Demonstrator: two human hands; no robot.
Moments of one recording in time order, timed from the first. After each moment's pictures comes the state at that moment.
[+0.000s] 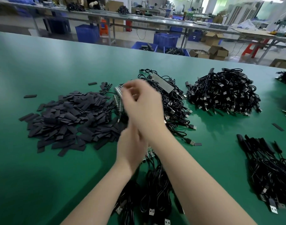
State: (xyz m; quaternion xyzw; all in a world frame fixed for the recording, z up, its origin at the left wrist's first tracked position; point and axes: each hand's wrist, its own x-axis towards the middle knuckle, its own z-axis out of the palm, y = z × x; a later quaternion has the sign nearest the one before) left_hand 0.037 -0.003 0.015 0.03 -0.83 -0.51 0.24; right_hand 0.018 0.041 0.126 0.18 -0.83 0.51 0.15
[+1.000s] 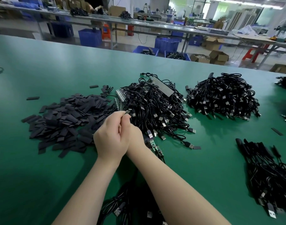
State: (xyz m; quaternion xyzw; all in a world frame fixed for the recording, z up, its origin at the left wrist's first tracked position) left_hand 0.049 -0.037 0.040 0.03 -0.79 -0.33 0.51; right_hand -0.004 0.012 0.027 0.29 -0.94 0.18 0.03
